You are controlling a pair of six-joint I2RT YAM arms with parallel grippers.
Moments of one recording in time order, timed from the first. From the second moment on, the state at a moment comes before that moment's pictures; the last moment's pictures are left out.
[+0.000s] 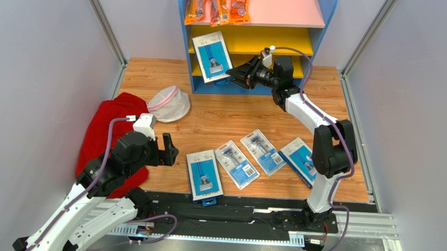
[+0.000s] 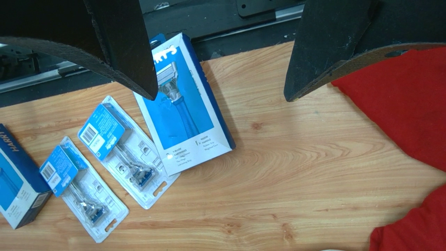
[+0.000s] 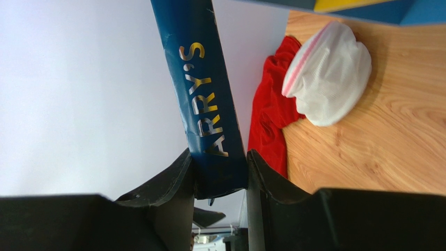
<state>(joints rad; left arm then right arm) -0.67 0.56 0.89 -0.96 -0.25 -0.51 0.35 1.85 1.42 0.33 -0.72 1.29</state>
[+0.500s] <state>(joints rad) -0.67 0.56 0.89 -0.95 -0.24 -0.50 0.34 1.96 1.67 0.27 -0.59 1.37</state>
